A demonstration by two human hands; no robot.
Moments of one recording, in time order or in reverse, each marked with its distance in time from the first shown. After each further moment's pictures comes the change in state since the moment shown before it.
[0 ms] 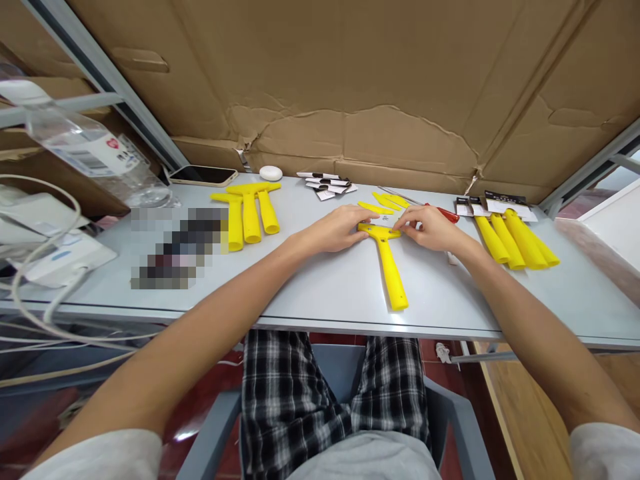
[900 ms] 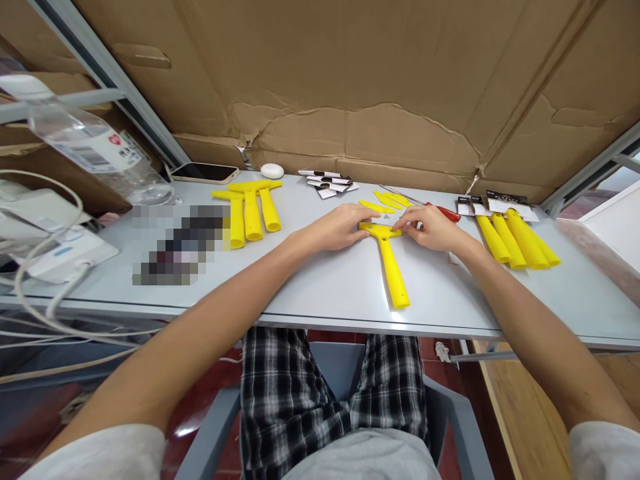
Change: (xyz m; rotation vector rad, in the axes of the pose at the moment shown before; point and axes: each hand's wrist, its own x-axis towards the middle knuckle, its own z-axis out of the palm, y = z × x) left_hand 0.001 0.004 -0.003 0.040 -0.022 0.016; right_hand 0.000 0.002 0.001 -0.006 -0.012 -0.044
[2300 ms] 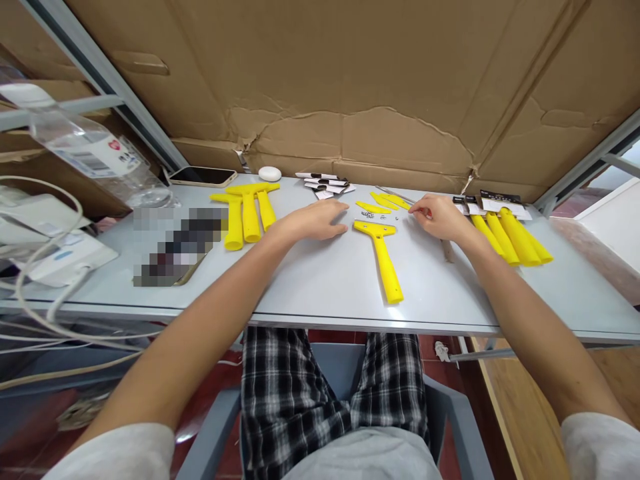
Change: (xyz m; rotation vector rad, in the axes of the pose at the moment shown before) left_hand -0.012 -0.017 -0.035 0.166 -0.235 -0.375; right_hand -0.004 0.029 -0.018 -0.255 0.102 0.244
